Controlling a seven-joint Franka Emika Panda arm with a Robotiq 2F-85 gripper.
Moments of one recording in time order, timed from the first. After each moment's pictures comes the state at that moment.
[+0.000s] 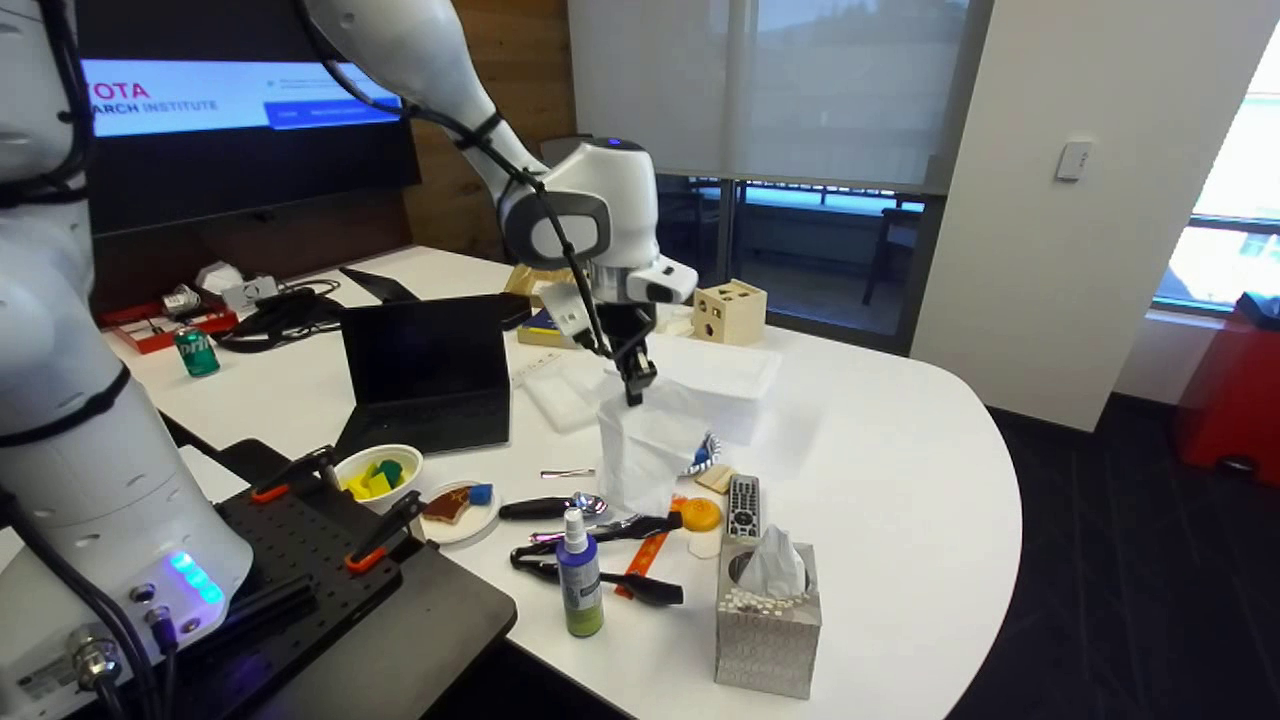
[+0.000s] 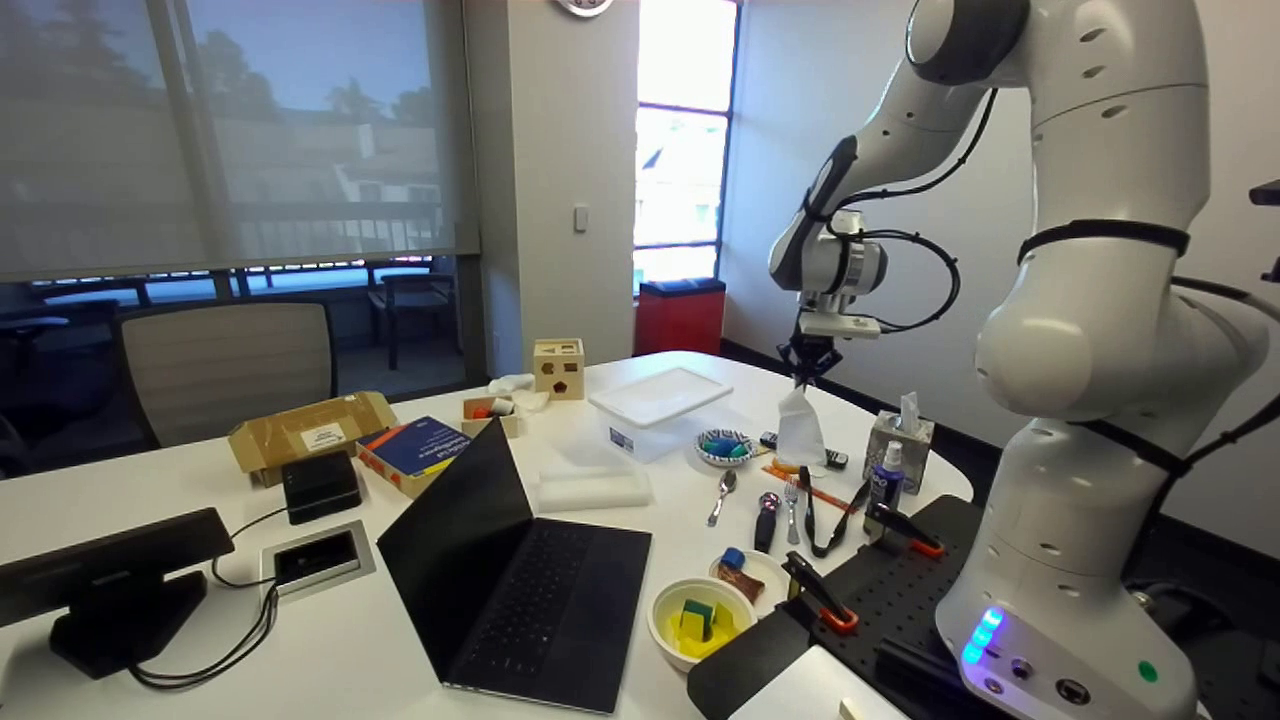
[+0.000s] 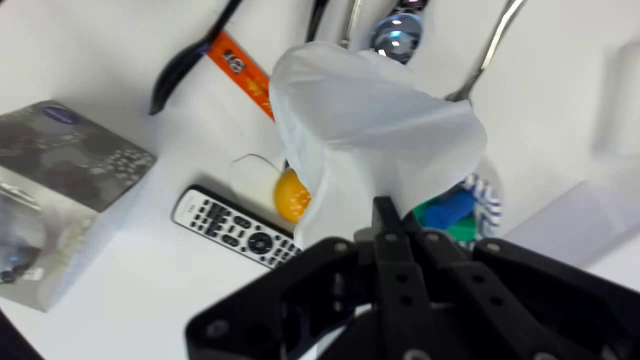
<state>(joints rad) -0.34 0.31 -0.19 -2.29 0.22 2.68 -0.08</state>
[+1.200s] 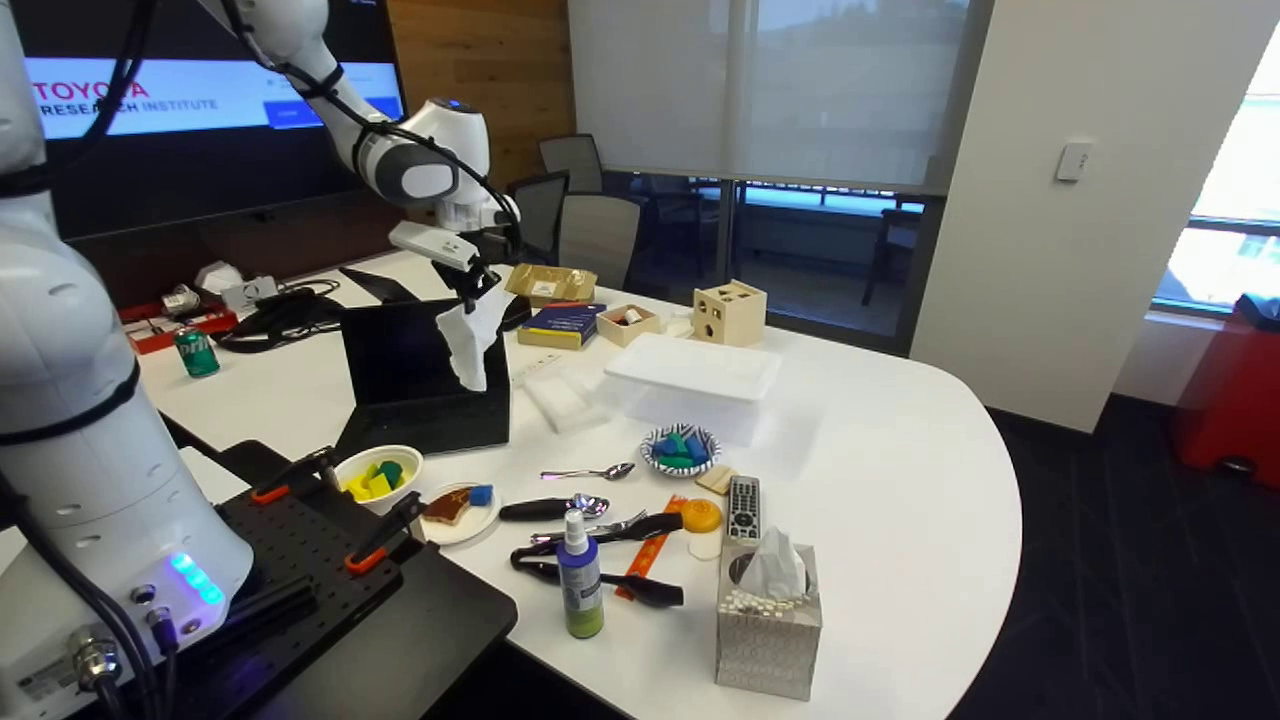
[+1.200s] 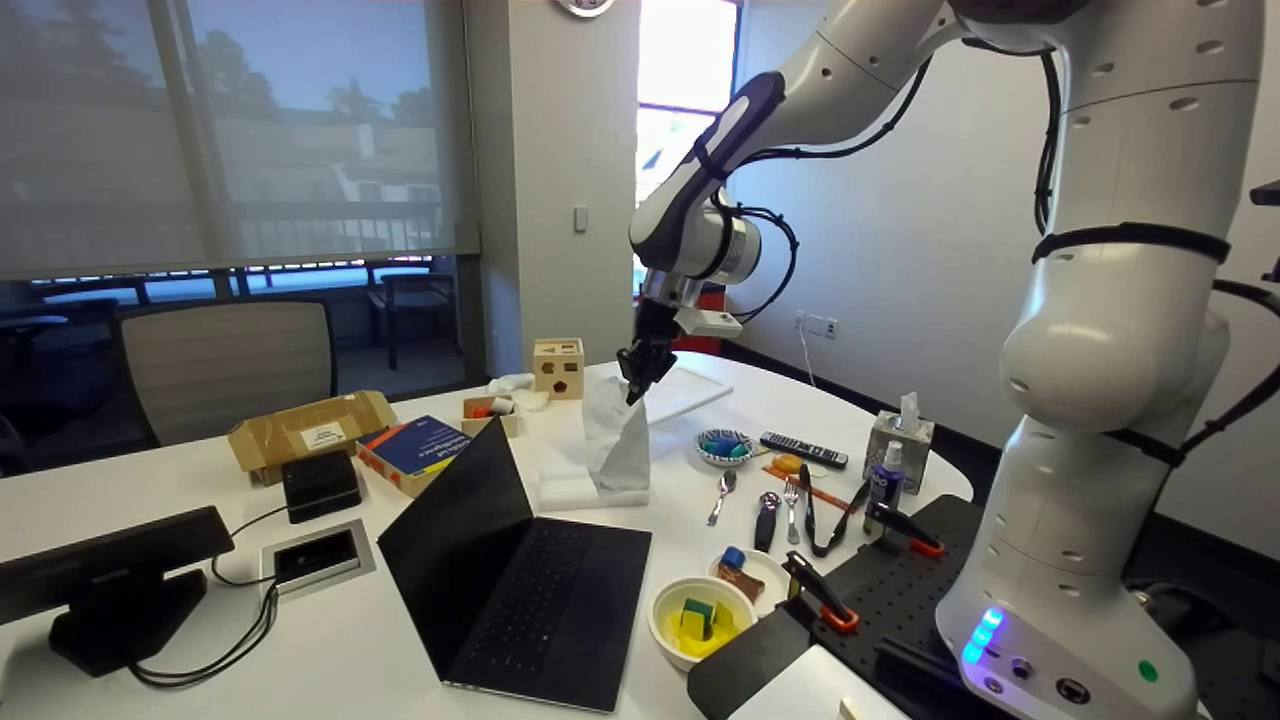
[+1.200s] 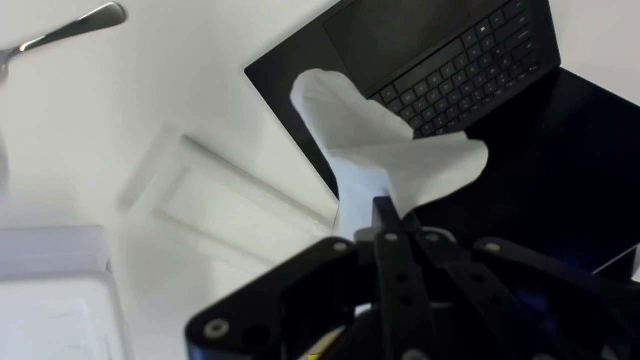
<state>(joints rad) -0.06 0.16 0.20 -2.37 0.43 2.64 -0.43</state>
